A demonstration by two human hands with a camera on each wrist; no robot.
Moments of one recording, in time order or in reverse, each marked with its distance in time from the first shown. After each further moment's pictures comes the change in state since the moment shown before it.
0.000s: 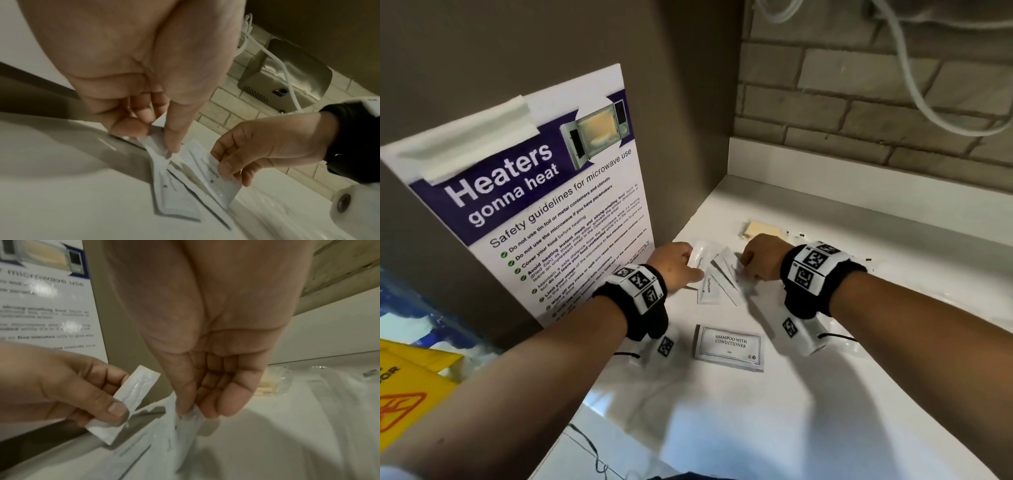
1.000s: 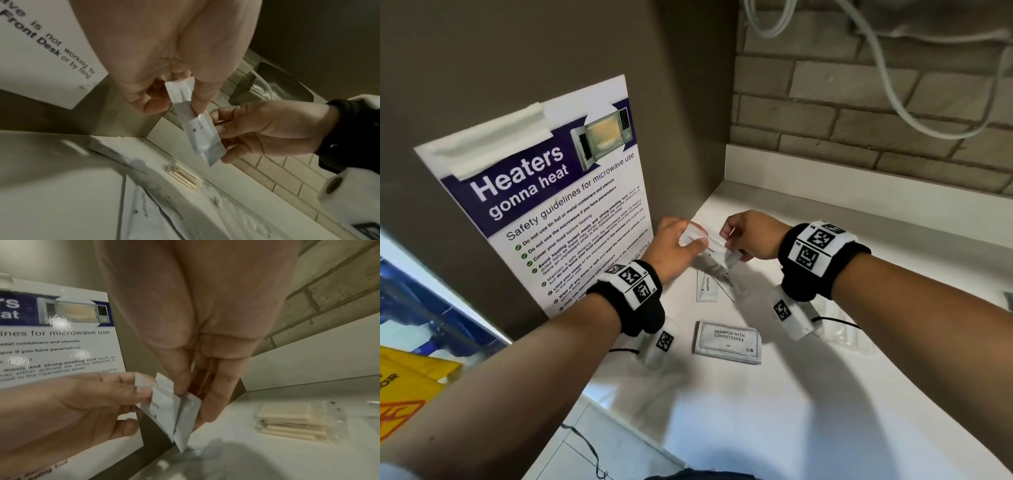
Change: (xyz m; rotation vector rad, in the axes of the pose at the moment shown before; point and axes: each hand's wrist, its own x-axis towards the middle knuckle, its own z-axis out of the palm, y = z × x) left_hand -0.018 0.020 -0.008 -0.474 0.174 0.189; right_hand -0.016 -0.015 -0.026 0.433 0.065 -0.162
